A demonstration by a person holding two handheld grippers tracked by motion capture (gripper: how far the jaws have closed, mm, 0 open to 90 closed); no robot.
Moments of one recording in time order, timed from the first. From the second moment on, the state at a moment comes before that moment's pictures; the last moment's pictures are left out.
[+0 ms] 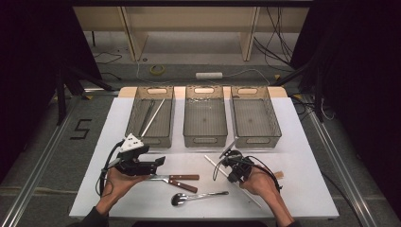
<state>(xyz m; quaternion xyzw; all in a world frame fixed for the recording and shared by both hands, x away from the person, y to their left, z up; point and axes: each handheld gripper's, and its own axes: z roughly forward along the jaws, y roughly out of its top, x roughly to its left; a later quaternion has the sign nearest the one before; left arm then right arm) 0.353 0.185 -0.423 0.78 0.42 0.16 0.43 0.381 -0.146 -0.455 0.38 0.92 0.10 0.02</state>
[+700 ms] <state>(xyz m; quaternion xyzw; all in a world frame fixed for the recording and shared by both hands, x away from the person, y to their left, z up) 0.352 0.177 -0.424 0.79 0.40 0.16 0.43 0.377 -0.158 -0.436 0.36 0.92 0.13 0.03</state>
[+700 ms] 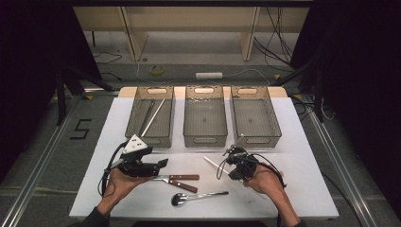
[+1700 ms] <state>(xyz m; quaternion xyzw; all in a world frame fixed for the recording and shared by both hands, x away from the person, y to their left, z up) 0.365 0.081 -0.433 0.89 0.24 0.10 0.38 0.358 -0.160 -0.400 0.32 0.93 0.20 0.02</state>
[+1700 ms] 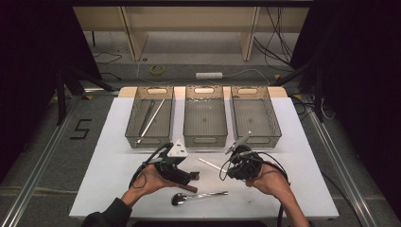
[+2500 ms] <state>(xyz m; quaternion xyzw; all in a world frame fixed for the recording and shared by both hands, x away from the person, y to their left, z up) 0.350 0.054 -0.444 0.93 0.13 0.08 0.32 0.339 -0.133 -0.393 0.25 0.94 0.22 0.00</state>
